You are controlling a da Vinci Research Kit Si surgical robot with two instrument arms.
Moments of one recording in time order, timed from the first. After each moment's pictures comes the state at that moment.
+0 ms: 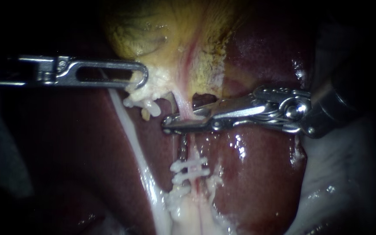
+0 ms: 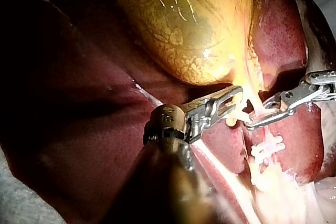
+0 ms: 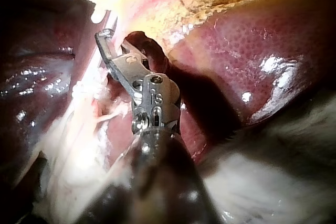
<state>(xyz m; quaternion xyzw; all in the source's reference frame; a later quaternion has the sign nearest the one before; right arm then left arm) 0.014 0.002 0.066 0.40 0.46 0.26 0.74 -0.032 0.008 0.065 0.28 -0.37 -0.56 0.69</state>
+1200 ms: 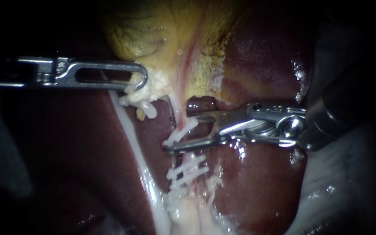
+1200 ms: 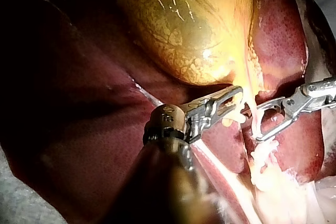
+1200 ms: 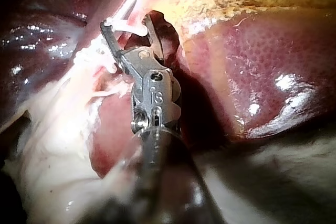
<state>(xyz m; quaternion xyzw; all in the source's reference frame) 0.013 -0.001 0.067 0.29 0.53 0.18 0.77 -0.032 0.008 0.065 0.28 -0.37 -0.56 0.69</state>
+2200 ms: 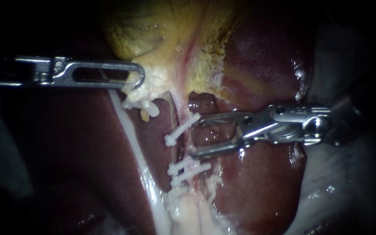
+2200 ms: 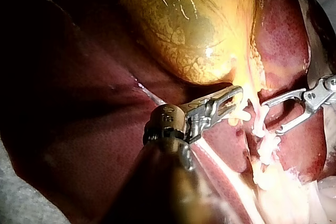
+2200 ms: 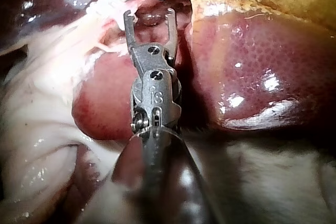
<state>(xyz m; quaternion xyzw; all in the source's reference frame) 0.006 0.000 0.065 0.21 0.55 0.11 0.80 -0.031 0.008 0.065 0.29 -0.37 -0.56 0.69</state>
